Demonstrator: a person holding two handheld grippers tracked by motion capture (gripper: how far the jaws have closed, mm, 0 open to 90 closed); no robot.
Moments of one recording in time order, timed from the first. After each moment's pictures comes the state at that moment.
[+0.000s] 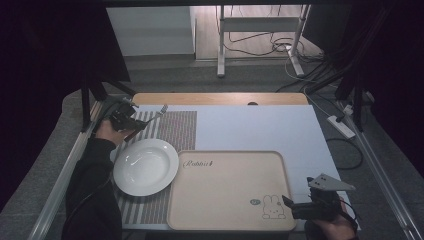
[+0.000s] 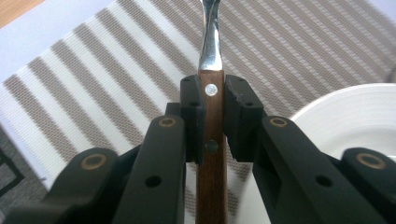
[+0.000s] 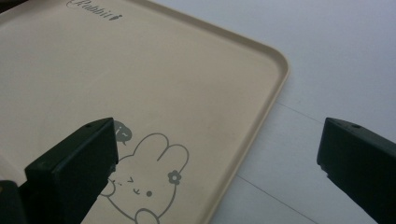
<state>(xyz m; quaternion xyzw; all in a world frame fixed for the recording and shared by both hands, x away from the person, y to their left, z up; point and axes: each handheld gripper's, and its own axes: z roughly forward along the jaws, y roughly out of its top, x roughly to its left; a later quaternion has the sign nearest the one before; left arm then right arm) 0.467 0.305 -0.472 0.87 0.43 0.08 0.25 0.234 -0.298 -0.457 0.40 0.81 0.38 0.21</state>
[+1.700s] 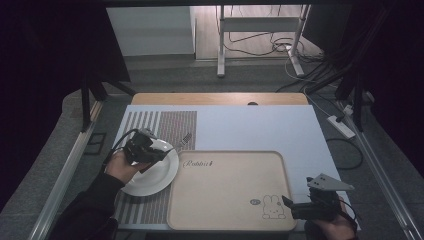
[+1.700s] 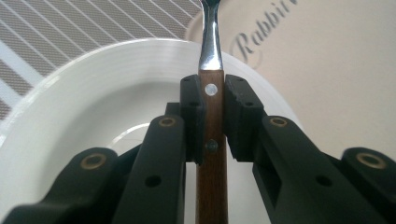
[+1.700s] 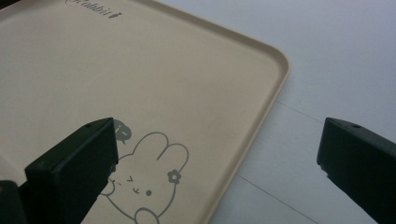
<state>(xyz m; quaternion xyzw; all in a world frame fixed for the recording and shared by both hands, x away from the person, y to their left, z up) 0.351 0.220 -0.464 0.89 0.36 0.05 0.27 0.234 -0.297 -0.458 0.40 0.81 0.37 0.21</state>
